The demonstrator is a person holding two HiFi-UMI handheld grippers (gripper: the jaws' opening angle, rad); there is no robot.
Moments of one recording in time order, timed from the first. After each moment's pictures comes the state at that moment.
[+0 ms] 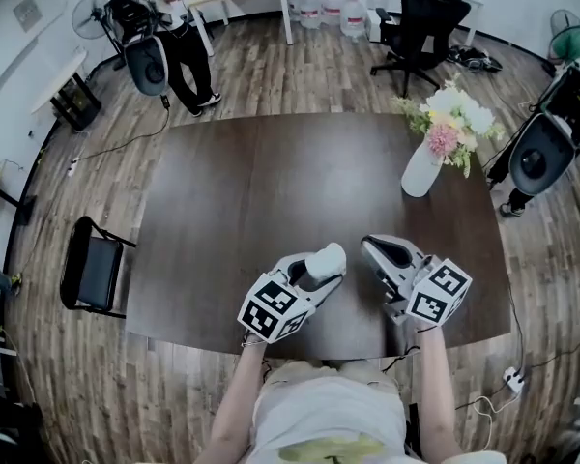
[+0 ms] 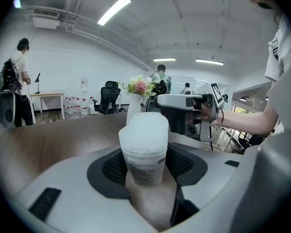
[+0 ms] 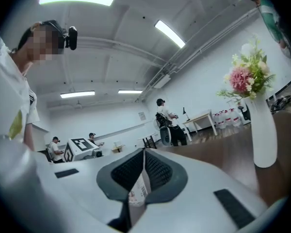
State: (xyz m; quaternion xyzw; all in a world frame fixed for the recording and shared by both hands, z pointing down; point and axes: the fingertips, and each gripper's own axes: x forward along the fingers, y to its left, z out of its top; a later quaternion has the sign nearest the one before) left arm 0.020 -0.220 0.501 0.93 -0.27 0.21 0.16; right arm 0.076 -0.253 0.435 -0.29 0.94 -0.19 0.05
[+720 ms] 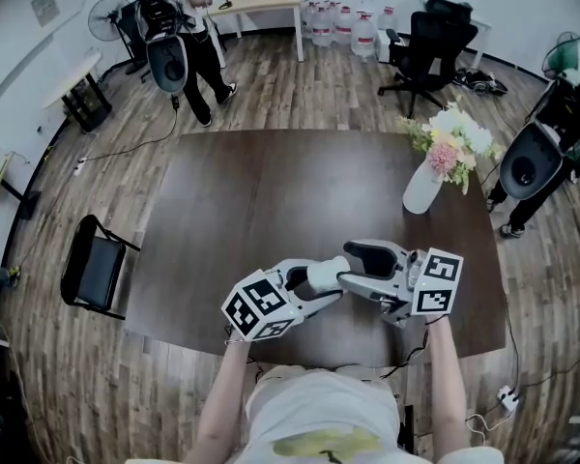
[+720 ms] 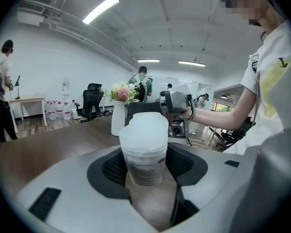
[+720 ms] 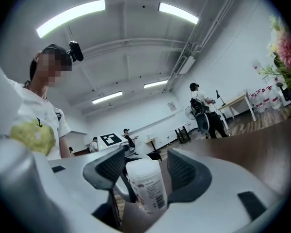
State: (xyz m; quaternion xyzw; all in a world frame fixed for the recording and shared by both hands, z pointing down) left arm 0.021 -0.198 0.457 0.95 -0.18 0.21 0.13; right arm 0.025 -0.220 0.396 -0.08 0.98 -0.20 0.04
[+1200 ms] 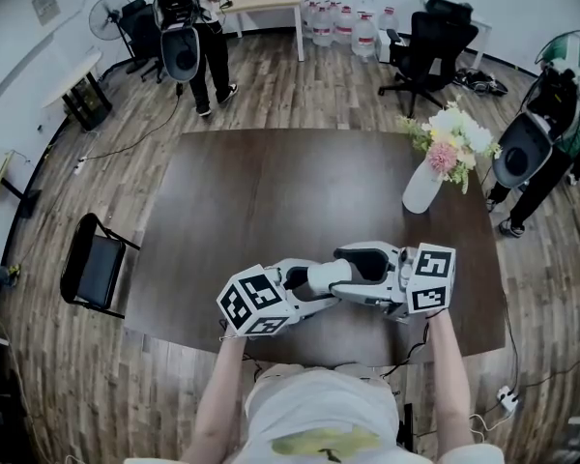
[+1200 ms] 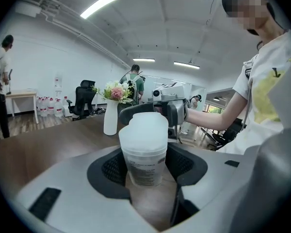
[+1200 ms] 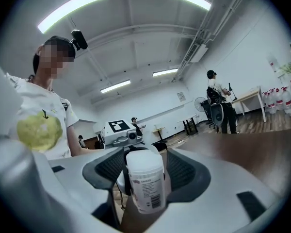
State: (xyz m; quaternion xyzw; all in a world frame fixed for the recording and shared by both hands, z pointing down) left arm 0.022 -0.186 0.449 0.96 -0.13 0.21 0.14; right arm 0.007 -0.202 0.401 -0.02 0.98 -0.18 -0.03
